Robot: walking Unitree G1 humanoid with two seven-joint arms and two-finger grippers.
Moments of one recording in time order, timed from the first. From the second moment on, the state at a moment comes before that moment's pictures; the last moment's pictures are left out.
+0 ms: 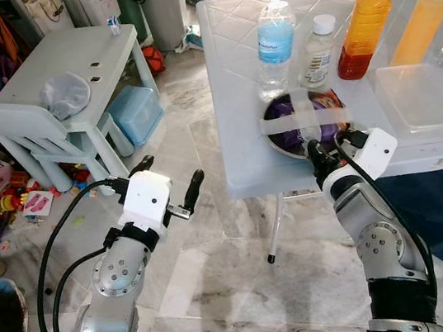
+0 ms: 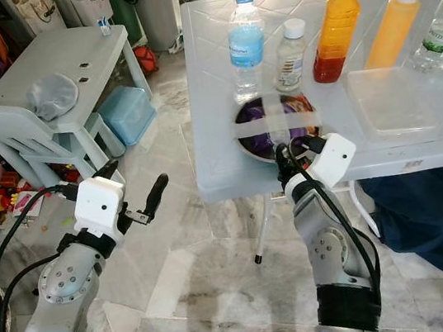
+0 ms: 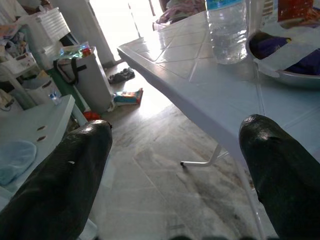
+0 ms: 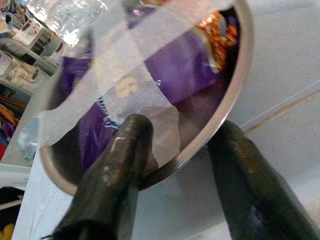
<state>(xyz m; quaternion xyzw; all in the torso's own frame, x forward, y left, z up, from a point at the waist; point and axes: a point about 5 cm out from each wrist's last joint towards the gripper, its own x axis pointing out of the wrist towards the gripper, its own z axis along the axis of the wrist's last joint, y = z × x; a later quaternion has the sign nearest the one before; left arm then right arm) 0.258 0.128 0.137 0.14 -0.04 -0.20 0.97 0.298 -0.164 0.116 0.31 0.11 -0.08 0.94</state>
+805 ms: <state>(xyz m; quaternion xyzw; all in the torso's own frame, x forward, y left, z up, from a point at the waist) 0.257 0.125 0.138 0.14 -0.05 -0.20 0.97 0.308 -0.185 0.127 0.38 0.10 -0.13 0.91</state>
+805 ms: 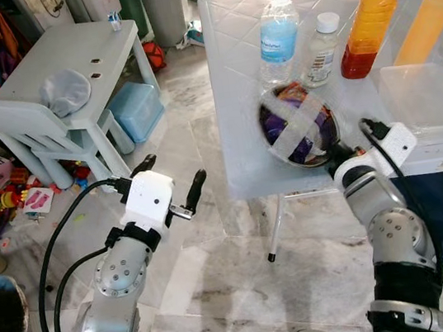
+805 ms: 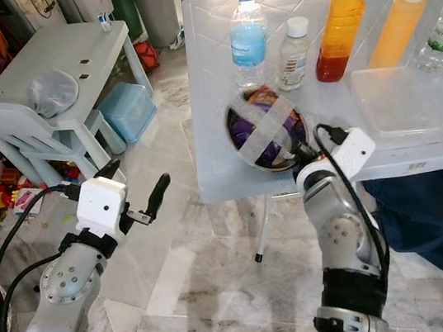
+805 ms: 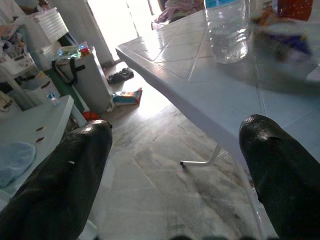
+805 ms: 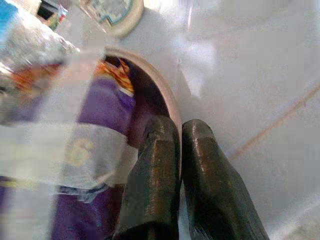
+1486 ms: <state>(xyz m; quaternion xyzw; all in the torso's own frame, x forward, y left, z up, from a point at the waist) 0.257 0.125 0.139 0.15 -0.05 -0.20 0.97 0.311 -0.191 0.135 0.35 0.10 -0.15 0.92</state>
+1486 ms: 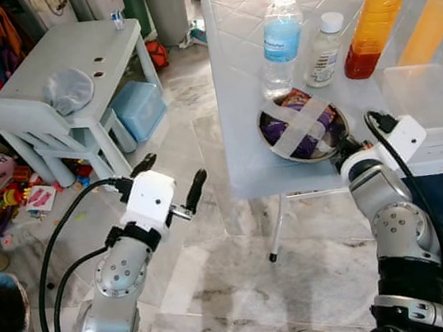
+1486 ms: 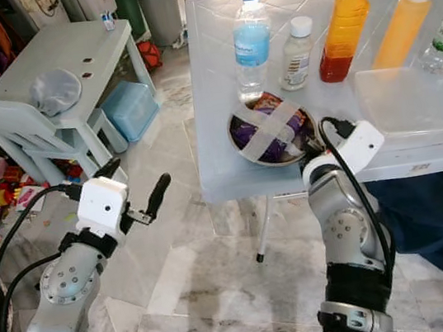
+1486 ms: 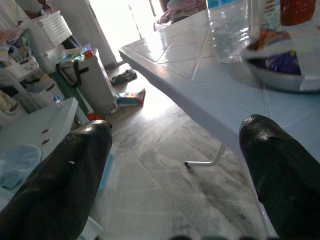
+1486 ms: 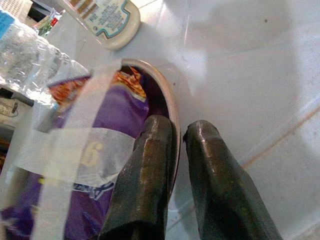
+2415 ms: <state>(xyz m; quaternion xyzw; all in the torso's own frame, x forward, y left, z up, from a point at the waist) 0.257 0.123 0.140 0.16 -0.06 -0.20 0.96 0.329 -0.195 0.130 0.31 0.17 -0.09 0.93</state>
